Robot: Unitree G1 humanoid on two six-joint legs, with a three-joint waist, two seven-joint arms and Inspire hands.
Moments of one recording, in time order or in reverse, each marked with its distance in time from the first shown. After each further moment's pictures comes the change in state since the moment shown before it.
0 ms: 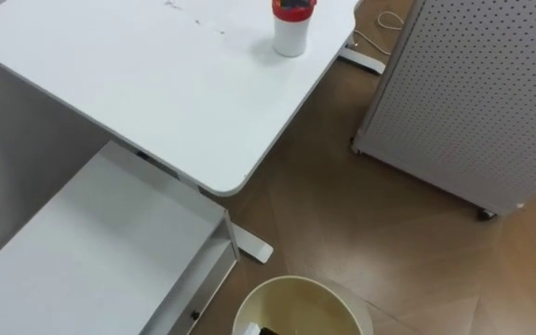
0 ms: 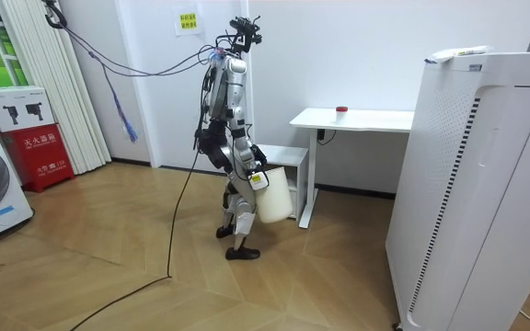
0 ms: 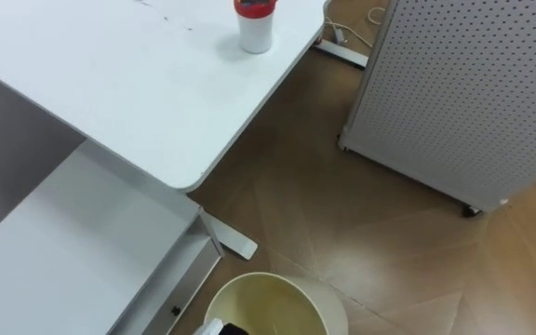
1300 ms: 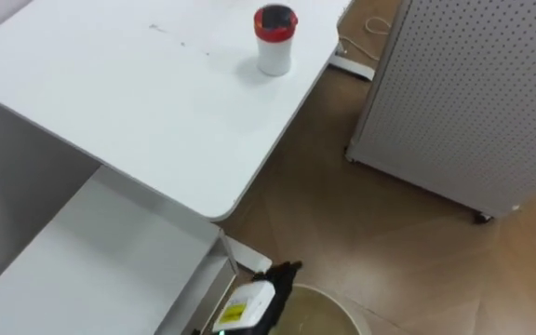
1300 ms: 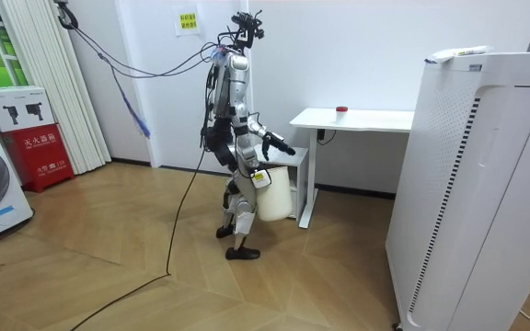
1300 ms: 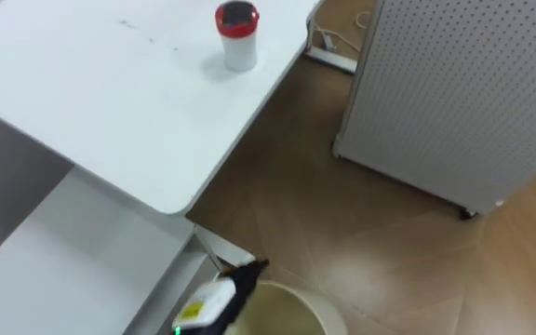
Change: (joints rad) left arm -0.010 0.106 0.020 -0.275 0.194 -0.040 0.095; right arm 0.000 -0.012 -0.060 0.060 -0.090 0.012 0.061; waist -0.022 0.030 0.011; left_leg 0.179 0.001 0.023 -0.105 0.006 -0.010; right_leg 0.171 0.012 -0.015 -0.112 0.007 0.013
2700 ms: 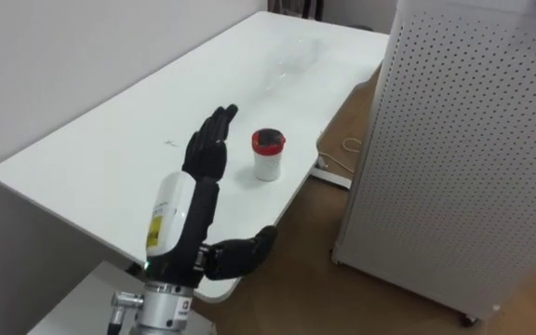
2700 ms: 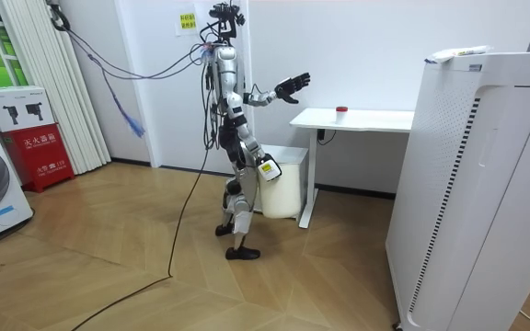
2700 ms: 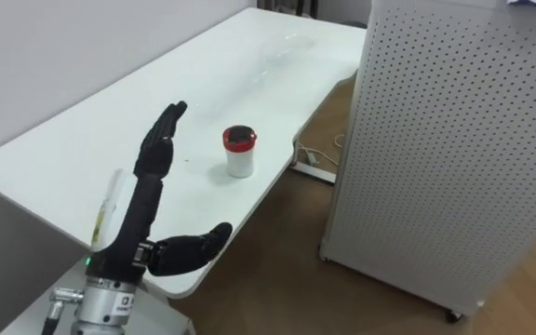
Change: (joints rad) left arm 0.198 0.135 0.308 -0.647 -0.105 -0.139 0.147; right arm 0.165 -0.034 -0.204 -0.062 -0.225 0.040 -0.009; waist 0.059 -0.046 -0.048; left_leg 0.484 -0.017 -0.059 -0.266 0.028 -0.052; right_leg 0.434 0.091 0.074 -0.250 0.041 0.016
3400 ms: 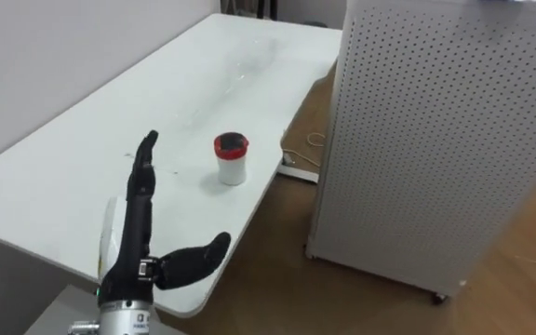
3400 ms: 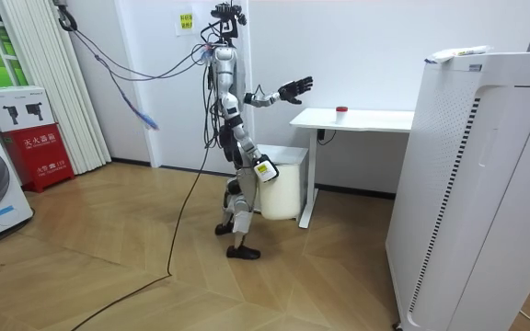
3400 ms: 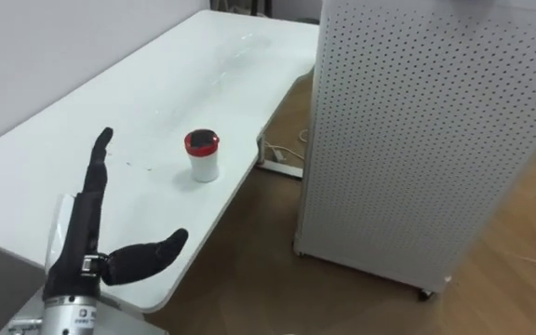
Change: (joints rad) left arm 0.081 -0.012 0.120 0.083 -0.268 0.027 -0.028; right arm 0.009 0.007 -0.023 -0.068 -0.071 0.056 0.000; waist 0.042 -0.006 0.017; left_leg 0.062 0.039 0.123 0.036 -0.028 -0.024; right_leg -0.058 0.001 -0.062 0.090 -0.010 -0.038
